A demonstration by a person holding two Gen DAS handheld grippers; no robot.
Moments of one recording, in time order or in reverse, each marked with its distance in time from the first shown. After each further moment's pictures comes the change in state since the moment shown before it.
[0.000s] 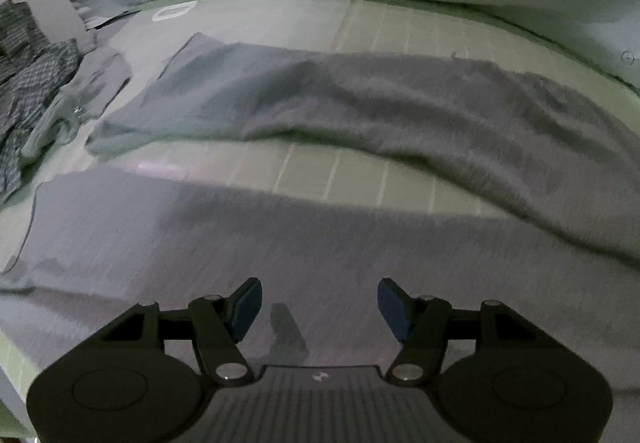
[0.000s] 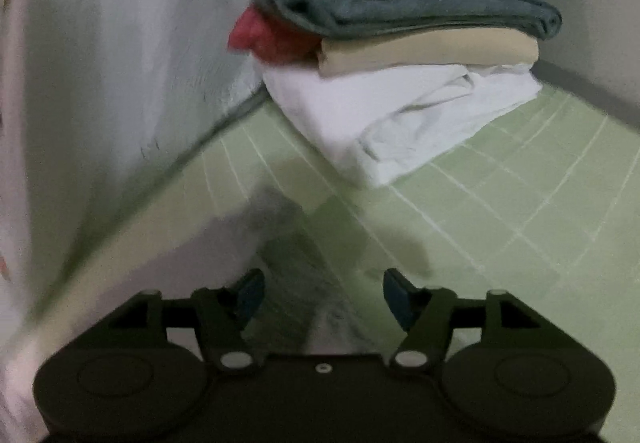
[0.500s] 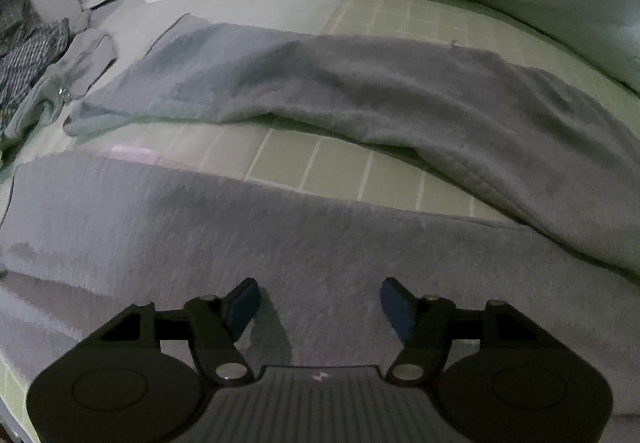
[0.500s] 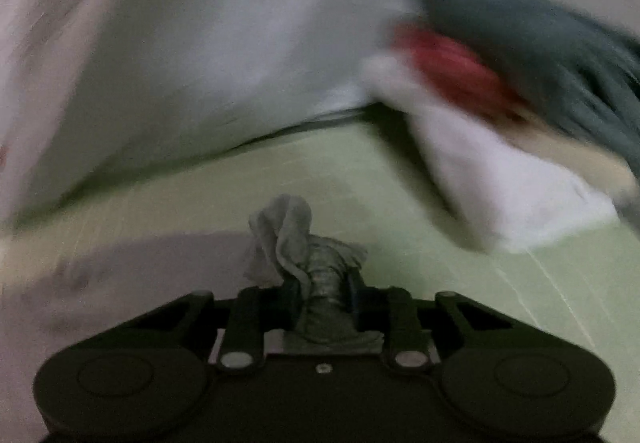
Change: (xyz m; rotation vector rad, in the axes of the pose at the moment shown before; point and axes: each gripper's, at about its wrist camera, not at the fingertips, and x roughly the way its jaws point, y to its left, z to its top) left arm 0.020 -0.010 -0.005 -0.056 0.036 -0.005; right arm 0.017 0.115 -0.050 -0.539 -0.065 -0.043
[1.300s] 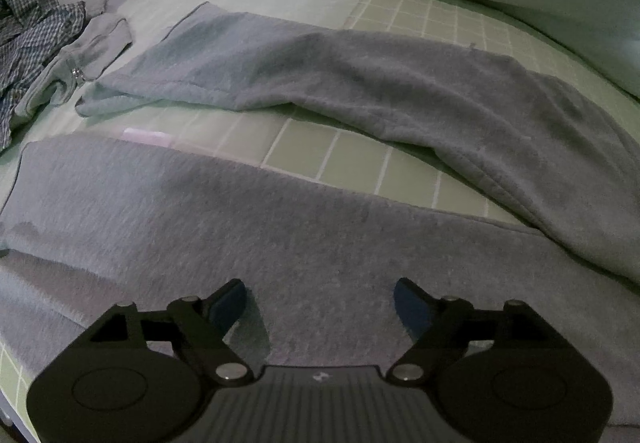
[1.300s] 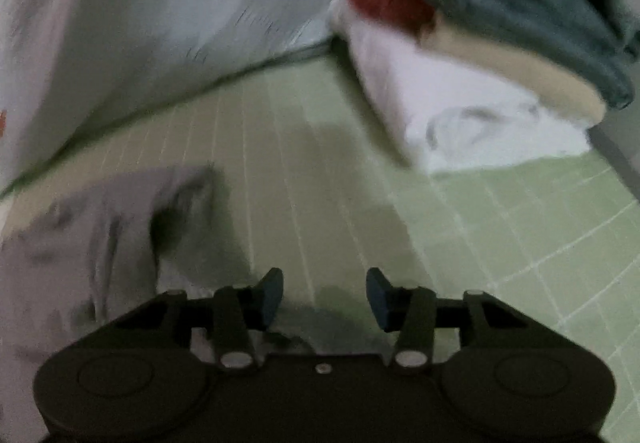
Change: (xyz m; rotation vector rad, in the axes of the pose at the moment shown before) left arm 0.002 0.005 -0.003 -0.045 0.001 0.012; right arm -0.020 -0.097 -0.041 0.094 0.173 0.050
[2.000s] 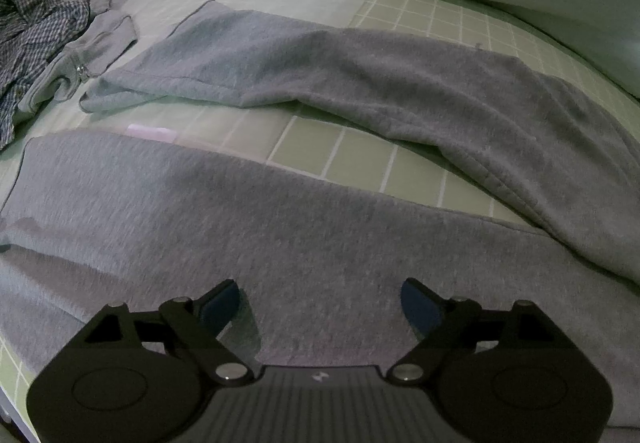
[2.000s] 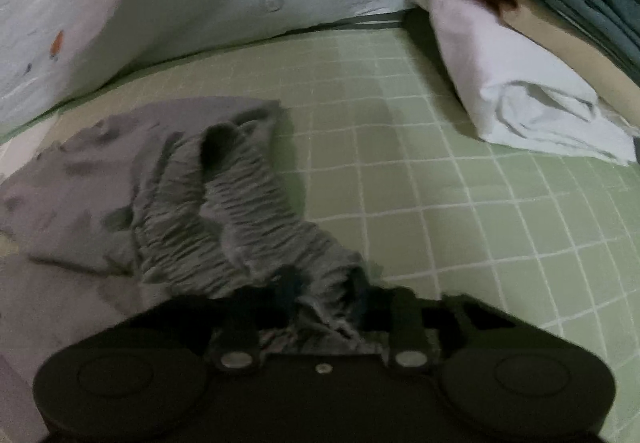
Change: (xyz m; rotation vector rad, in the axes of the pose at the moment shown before) left arm 0.001 0.002 -0.004 -0.009 -0.006 0.007; right arm 0.000 0.024 -0.023 -0.184 0.054 0.081
